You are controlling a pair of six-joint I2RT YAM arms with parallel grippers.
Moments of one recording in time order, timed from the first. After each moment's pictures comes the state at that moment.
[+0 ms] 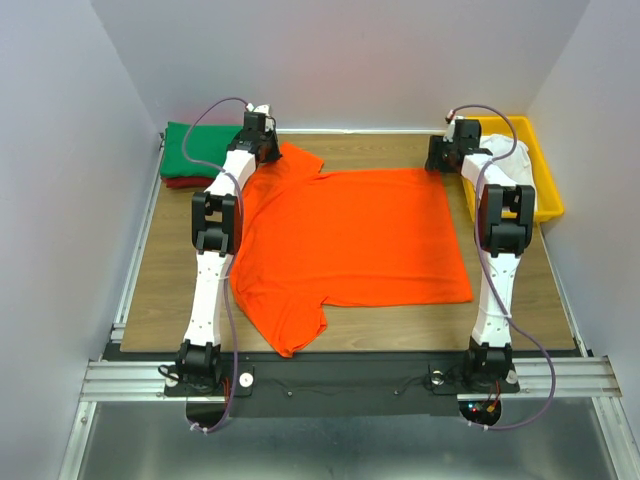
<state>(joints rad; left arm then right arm) -0.16 2.70 2.44 -0.38 0.11 -0.30 -0.04 2.43 1.99 -0.27 -0.13 0.06</state>
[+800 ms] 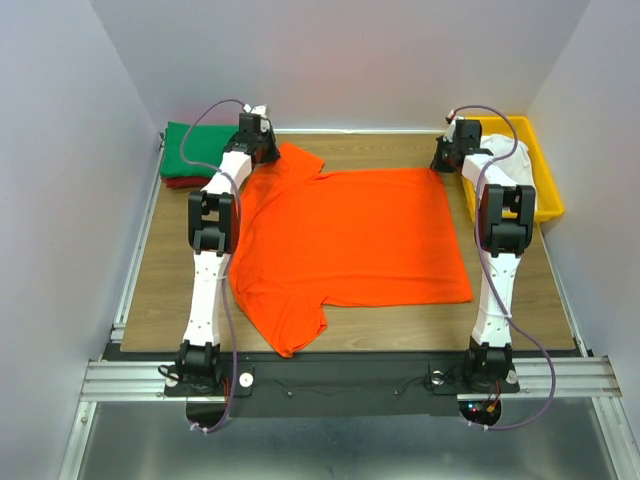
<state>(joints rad) -0.15 2.69 2.39 -0.33 0.18 -0.31 -0.05 2.43 1.99 -0.27 -0.18 0.10</state>
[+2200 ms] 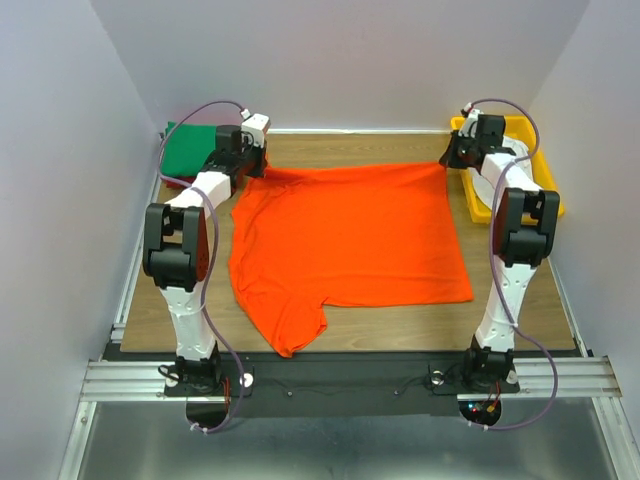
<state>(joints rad) -0.13 2.01 1.50 0.01 0.26 0.11 -0.11 2.24 1.83 -0.25 -0.34 0.06</state>
